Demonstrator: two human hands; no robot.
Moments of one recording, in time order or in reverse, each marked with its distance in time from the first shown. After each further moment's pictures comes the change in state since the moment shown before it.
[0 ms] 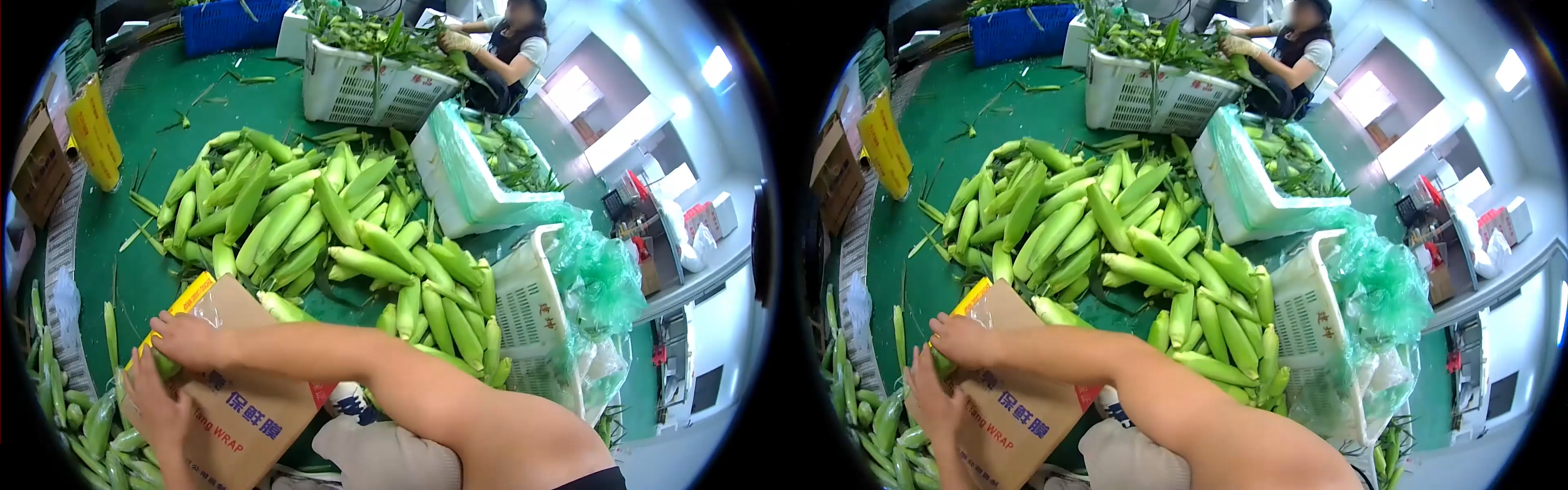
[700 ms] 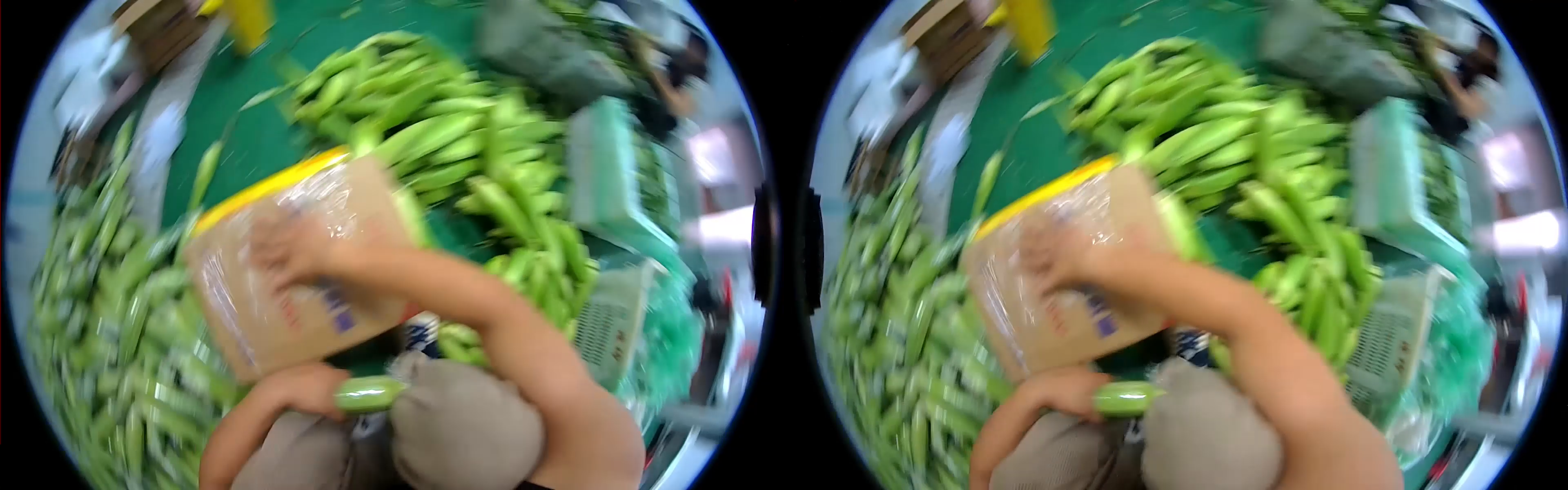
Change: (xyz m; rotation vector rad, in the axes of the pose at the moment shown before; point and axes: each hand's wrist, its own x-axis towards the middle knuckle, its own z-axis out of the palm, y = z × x) left_hand -0.104 0.084 -0.021 -0.533 -1.669 0.248; right_hand -0.037 -0.028 0.054 0.059 -0.218 -0.411
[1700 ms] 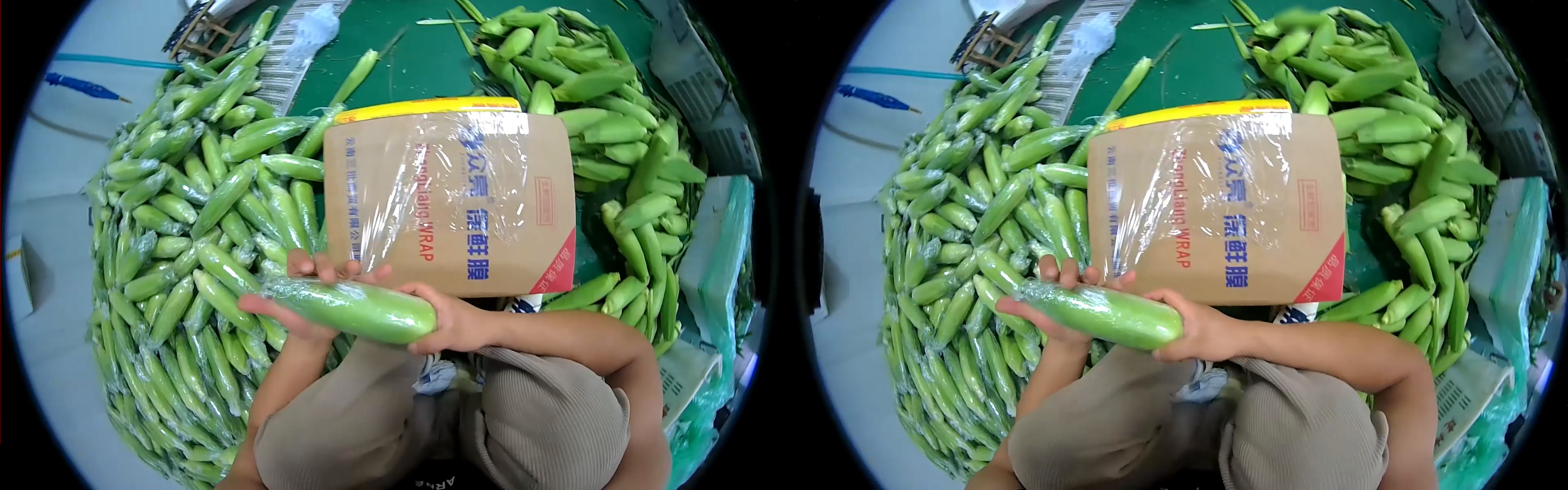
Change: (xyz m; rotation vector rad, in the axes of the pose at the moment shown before) left_hand -0.062 -0.060 0.076 -1.350 1.126 1.587; right_hand -0.056 -0.185 -0.066 1.805 -0.361 0.594
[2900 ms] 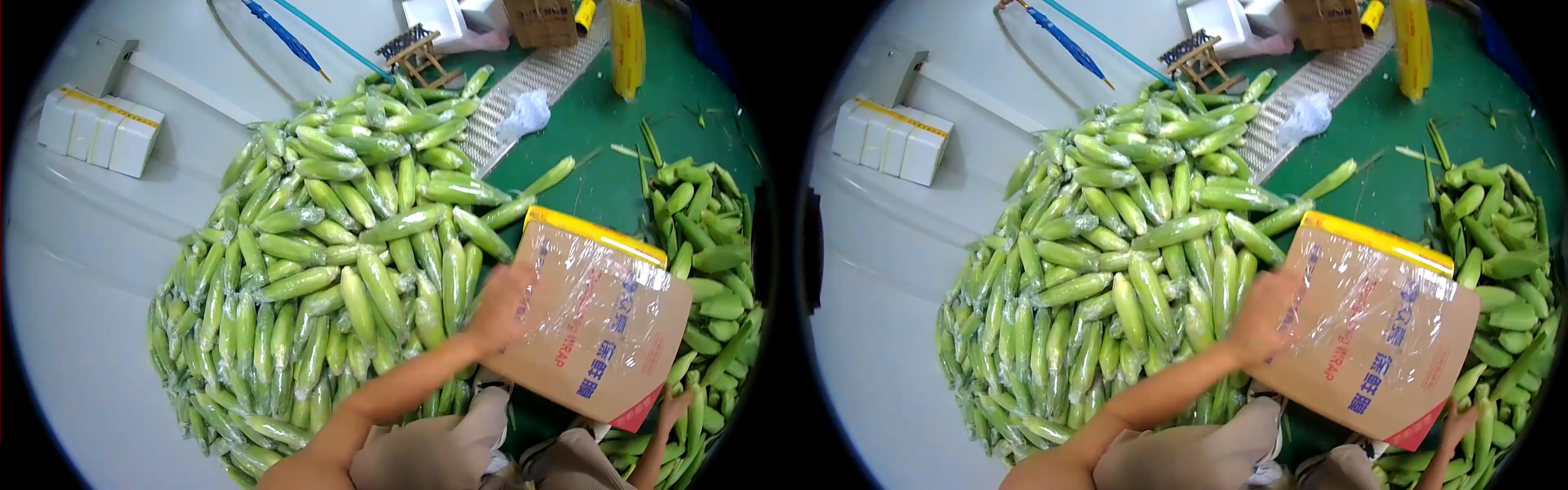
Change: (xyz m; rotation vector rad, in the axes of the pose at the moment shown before) left_hand 0.061 0.026 -0.029 2.084 0.202 -0.281; right_hand -0.205 0.155 -0.313 -1.102 1.781 0.274
